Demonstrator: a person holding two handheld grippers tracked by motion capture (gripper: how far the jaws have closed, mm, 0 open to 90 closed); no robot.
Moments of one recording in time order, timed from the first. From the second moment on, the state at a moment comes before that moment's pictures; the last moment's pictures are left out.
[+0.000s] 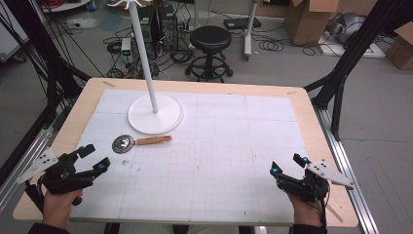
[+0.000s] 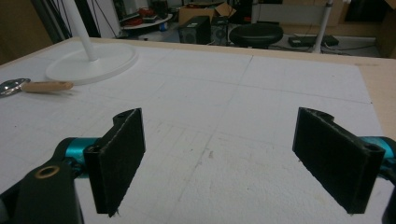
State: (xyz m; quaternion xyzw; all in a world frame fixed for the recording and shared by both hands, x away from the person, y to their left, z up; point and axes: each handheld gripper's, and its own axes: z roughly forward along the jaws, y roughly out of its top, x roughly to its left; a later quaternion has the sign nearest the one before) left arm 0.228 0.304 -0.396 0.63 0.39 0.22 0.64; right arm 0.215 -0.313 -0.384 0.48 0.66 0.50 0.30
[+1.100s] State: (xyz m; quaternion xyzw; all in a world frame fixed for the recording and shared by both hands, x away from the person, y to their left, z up) left arm 0.339 0.281 -0.416 0.71 0.44 0.17 0.52; right arm 0.212 -0.315 -0.386 0.49 0.65 0.50 0.29
